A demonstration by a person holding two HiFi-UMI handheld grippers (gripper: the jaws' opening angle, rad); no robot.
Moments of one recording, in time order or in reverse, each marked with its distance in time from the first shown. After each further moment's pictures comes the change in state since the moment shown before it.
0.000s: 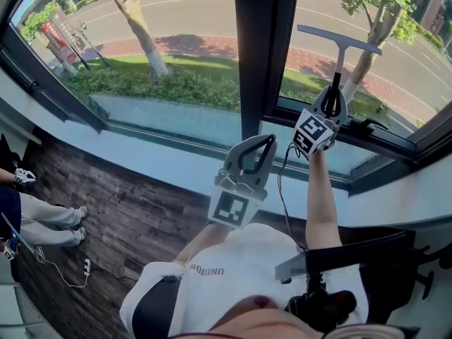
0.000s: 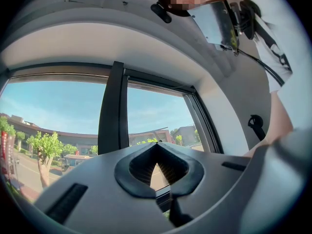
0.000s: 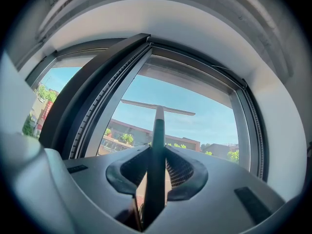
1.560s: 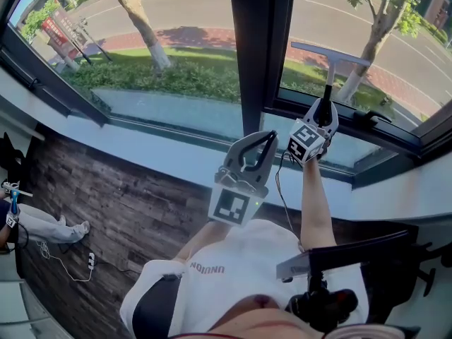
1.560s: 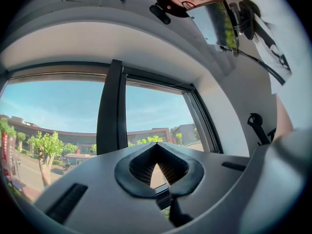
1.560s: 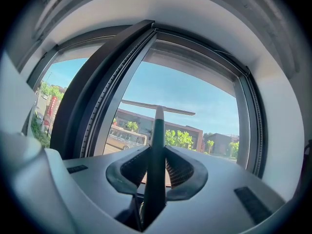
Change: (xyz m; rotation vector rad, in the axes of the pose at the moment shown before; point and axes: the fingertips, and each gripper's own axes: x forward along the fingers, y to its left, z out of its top) left arm -0.001 -0.006 -0.004 0.021 0.035 -0.008; right arm -0.032 0.021 -0.074 -0.019 0.155 0.059
